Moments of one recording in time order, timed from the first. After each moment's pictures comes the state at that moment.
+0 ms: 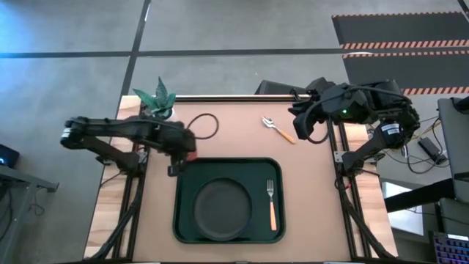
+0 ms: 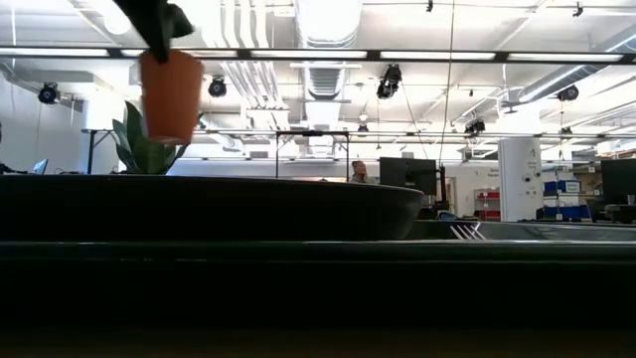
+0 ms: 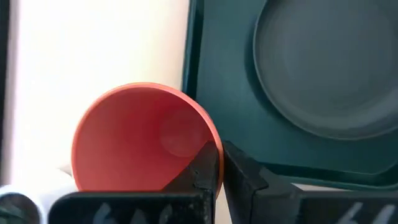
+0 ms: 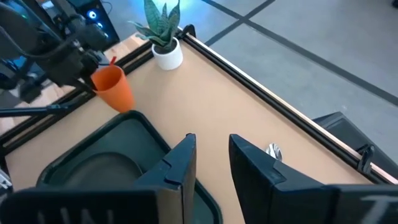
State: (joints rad) left arm -0.07 1.28 1.37 -1.31 -0.13 -0.16; right arm 0.10 1.55 2.32 -1.54 0.47 0.63
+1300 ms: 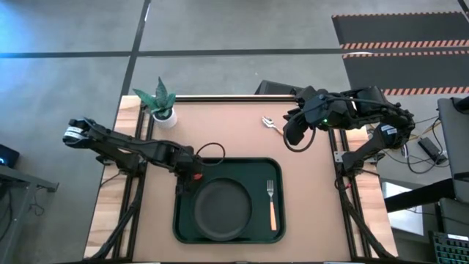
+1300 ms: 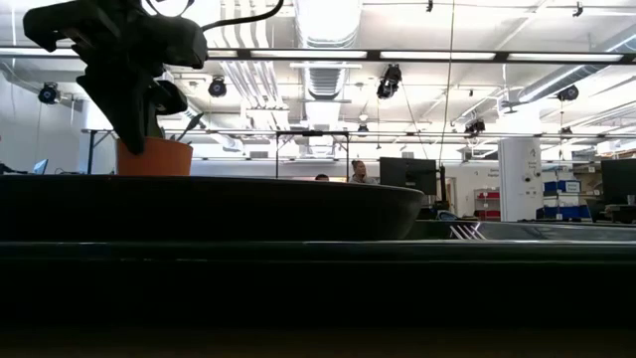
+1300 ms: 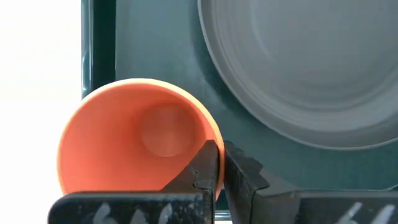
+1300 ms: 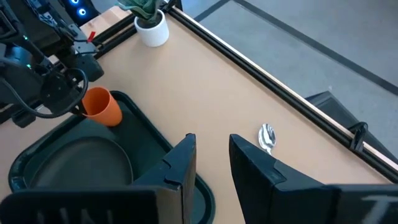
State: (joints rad) left arm -0.18 1.31 0.93 -0.86 -0.01 -0.23; right arm 0.10 1.55 2.19 -1.53 0.47 0.68
